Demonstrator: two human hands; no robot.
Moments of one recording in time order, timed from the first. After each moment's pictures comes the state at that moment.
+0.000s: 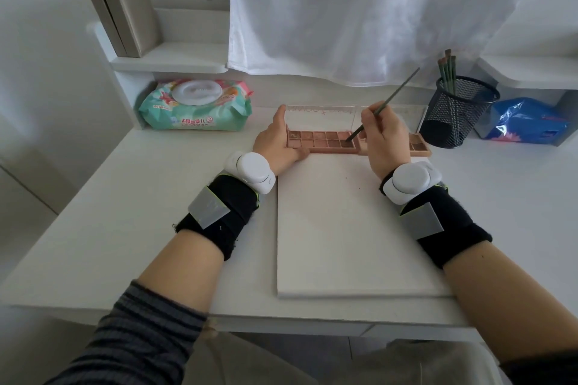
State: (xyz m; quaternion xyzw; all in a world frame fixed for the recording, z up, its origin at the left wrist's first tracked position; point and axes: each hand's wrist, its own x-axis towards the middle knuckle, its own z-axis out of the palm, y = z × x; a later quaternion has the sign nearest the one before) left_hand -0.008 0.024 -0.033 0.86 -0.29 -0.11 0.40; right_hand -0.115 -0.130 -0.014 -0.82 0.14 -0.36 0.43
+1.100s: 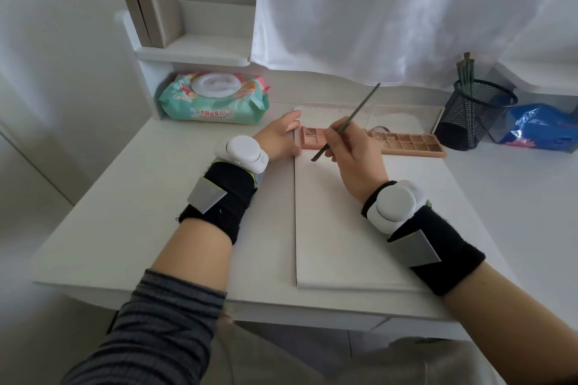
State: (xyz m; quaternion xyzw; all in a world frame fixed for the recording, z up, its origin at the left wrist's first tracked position) left_hand 0.003 0.053 -0.020 0.80 -0.28 -0.25 0.47; right_hand -0.121 -0.058 -0.014 -0.85 0.07 -0.28 0.44
